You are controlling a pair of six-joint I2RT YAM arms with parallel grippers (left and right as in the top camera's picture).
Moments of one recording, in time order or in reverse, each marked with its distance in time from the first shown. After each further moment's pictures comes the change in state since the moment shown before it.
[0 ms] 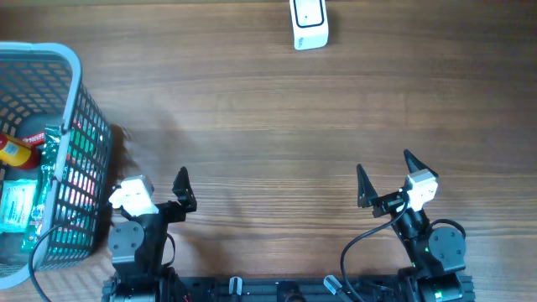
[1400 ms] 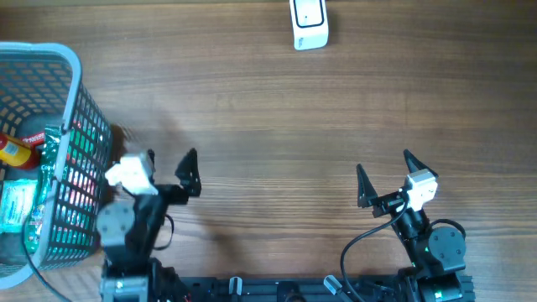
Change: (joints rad) left arm 0.000 0.351 0.136 0.292 0.195 -0.054; right arm 0.000 0.002 0.000 0.000 0.000 0.000
